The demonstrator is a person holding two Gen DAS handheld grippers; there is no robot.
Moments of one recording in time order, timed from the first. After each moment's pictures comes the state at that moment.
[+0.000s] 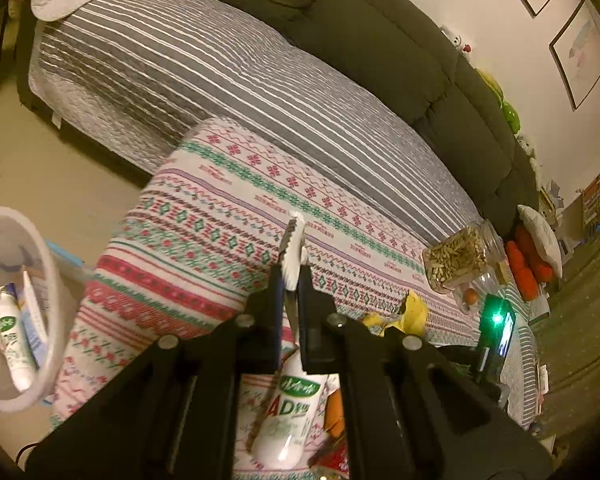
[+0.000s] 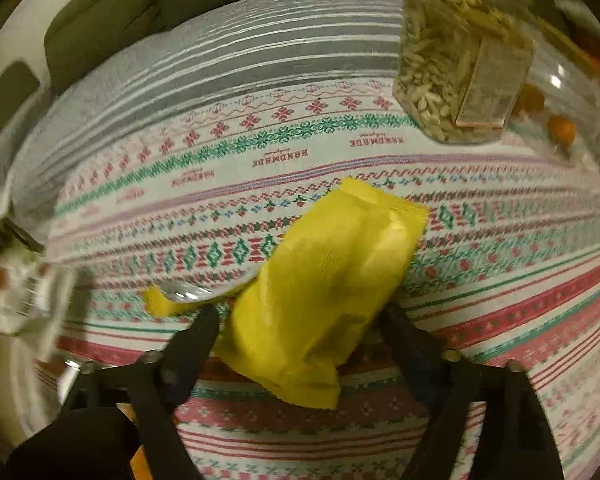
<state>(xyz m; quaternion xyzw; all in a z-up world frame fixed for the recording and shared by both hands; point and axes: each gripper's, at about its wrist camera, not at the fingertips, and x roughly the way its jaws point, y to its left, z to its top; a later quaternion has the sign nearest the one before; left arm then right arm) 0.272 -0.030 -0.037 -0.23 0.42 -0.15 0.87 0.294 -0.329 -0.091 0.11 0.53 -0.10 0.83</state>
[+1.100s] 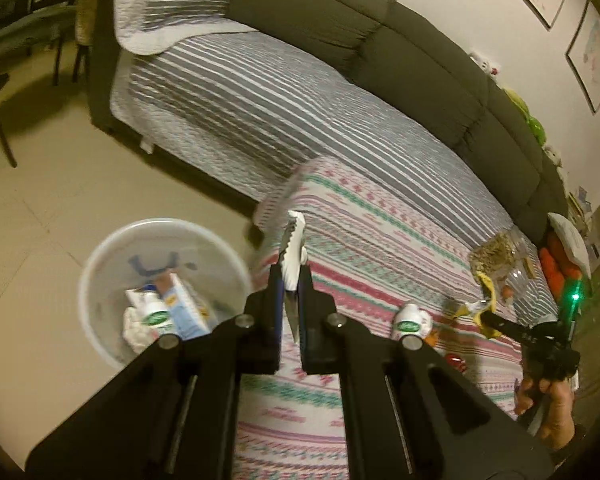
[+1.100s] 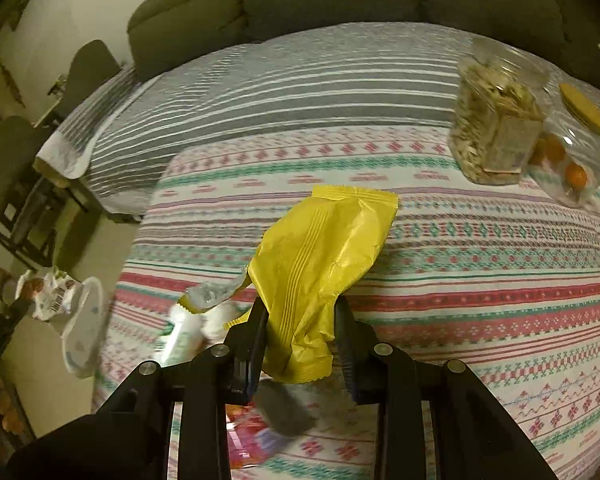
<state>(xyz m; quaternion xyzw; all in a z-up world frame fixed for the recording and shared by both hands) 0.197 0.098 -0.012 -0.20 0.40 -0.07 0.89 0.226 -0.299 -0.018 0.12 0.49 0.03 0.86</state>
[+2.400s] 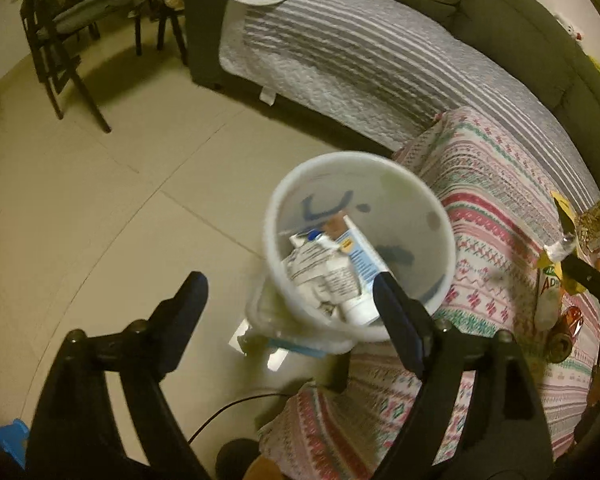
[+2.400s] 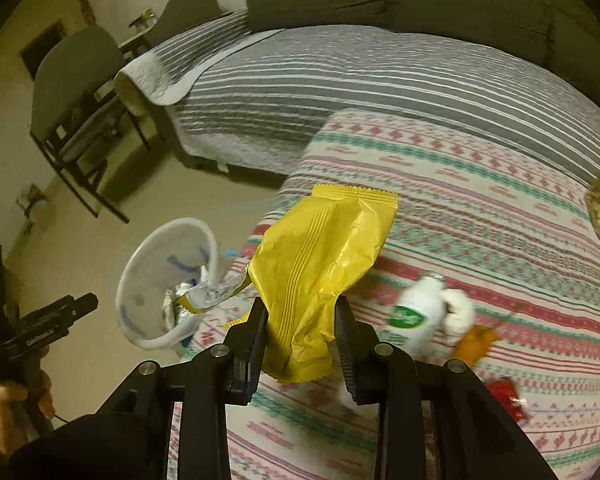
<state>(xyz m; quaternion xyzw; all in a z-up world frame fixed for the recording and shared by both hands) 0.162 0.200 -0.067 -0.12 0.50 0.07 0.86 0.233 -0.106 -0.016 0.04 0.50 0.16 0.85</state>
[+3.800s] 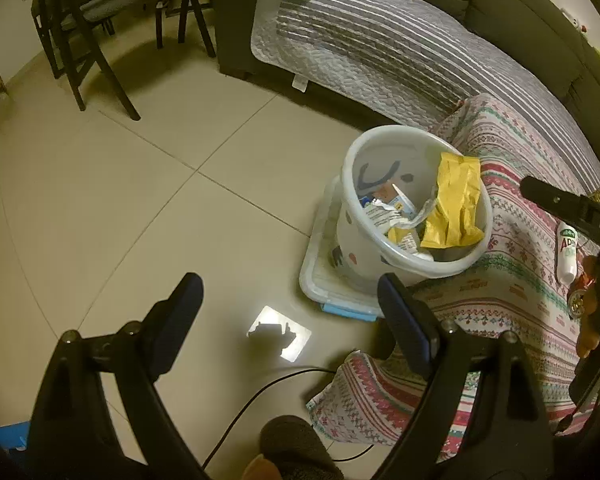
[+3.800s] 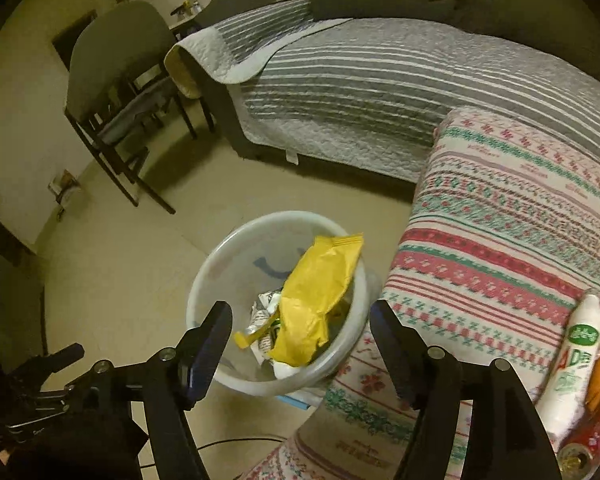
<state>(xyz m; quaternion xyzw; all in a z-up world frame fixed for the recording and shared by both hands) 0.115 0.238 -0.069 -0.10 0.50 0.08 0.85 0.237 0.003 -0.030 0.05 0.49 0.21 0.84</state>
